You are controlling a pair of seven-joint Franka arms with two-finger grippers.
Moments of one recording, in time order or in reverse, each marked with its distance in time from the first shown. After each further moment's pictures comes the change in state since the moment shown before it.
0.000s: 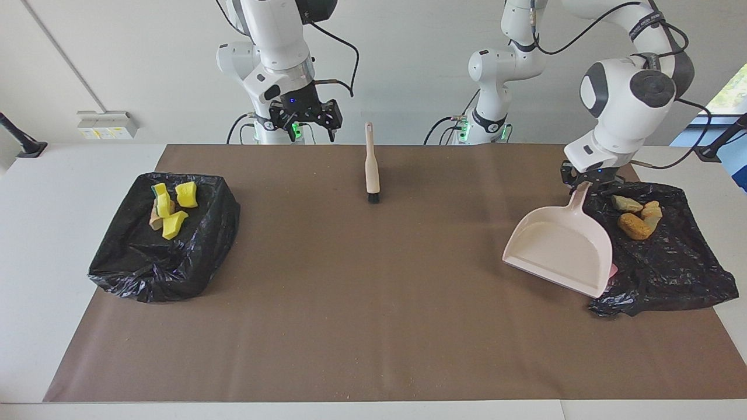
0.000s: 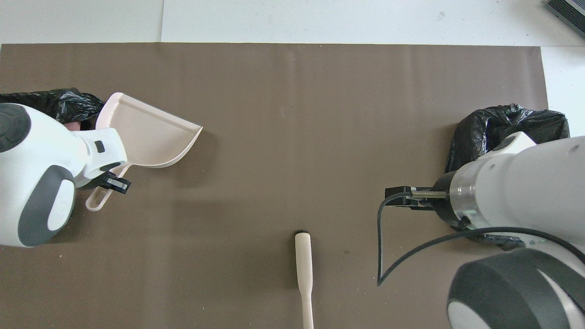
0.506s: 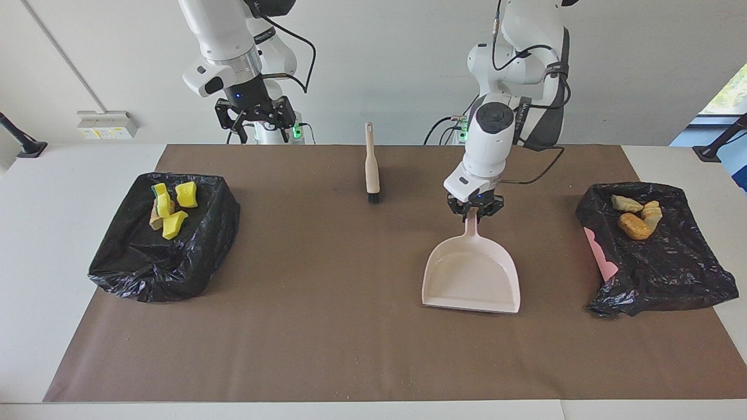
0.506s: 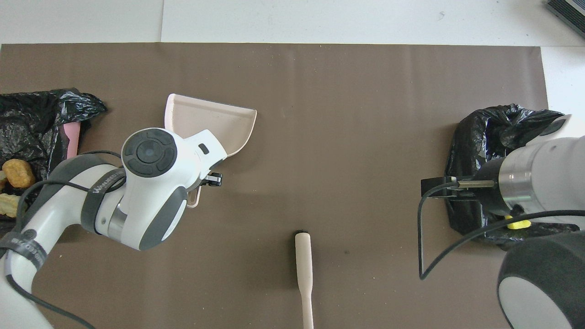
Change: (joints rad) left arm -0.332 0.161 -0.002 0.051 -0.067 0.208 -0.586; right arm -0.096 0.000 -0.012 0.045 -0.006 -0.048 -0.132
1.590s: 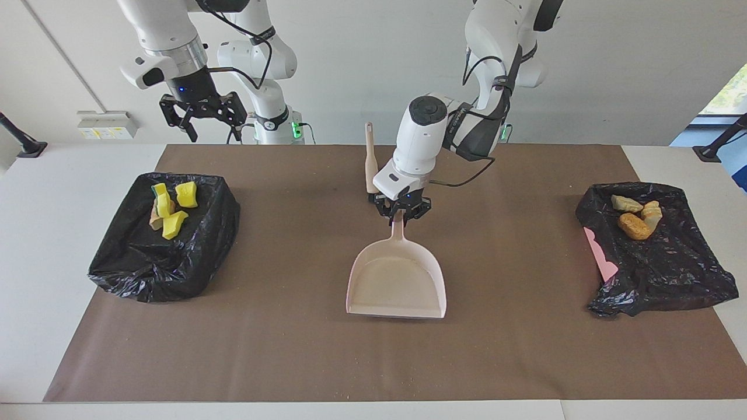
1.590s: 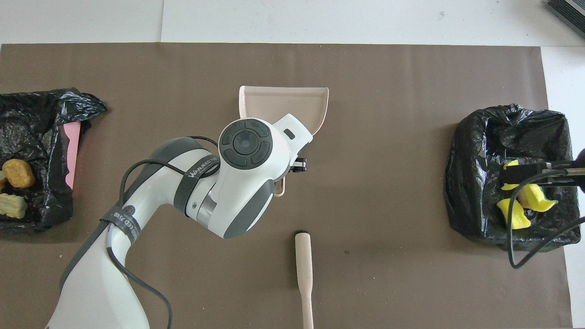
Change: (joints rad) left arm -0.142 0.180 0.004 0.287 -0.099 0.001 -0.119; right arm 0.132 0.011 -0.292 0.054 -0.118 -0.008 -0.199
